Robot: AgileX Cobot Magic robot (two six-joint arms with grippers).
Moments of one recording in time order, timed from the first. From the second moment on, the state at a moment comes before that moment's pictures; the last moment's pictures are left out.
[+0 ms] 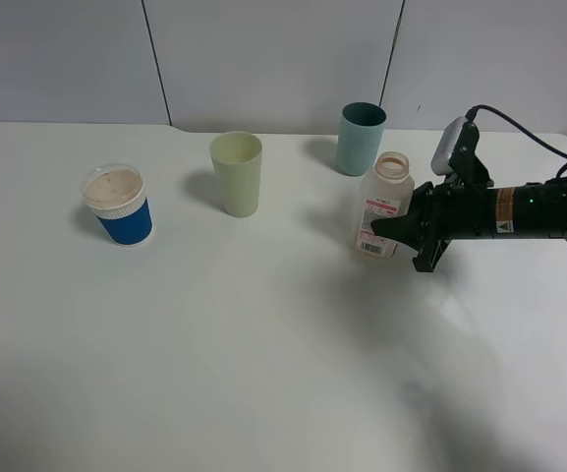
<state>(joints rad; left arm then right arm) 0.06 0.00 -0.51 0.06 1.05 0.00 -0.05 1.98 -0.71 -1.30 -0.94 0.28</state>
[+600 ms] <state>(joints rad) 0.06 0.00 -0.51 0.06 1.05 0.00 -0.05 1.98 -0.71 -1.29 -0.93 0.30</state>
